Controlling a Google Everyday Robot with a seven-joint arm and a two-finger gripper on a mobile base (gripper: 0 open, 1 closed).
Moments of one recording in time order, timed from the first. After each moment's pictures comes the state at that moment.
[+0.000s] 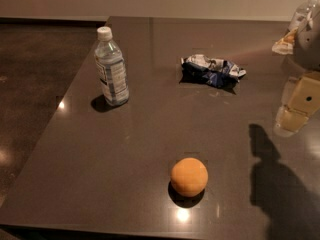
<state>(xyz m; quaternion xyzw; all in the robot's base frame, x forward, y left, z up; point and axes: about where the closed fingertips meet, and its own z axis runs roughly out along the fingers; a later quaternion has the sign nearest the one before) 0.438 -0.217 0.977 -0.60 0.78 -0.03 0.16</state>
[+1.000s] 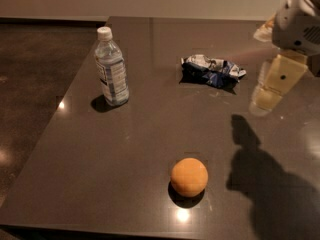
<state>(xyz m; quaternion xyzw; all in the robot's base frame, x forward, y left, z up) 0.469 -0.184 0.990 -0.60 0.78 0.00 0.19</state>
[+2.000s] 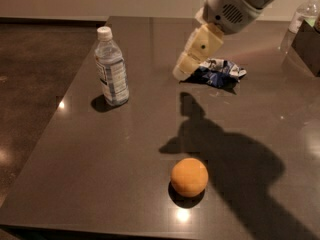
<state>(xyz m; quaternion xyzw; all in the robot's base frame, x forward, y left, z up) 0.547 -0.067 1.002 -0.57 0.76 0.11 0.30</state>
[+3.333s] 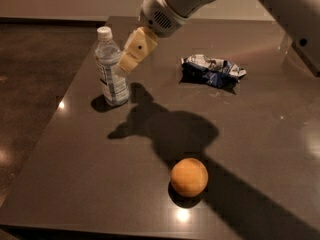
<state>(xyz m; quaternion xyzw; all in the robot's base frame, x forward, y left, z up) 0.584 0.058 0.983 -0.60 0.71 0.17 0.32</state>
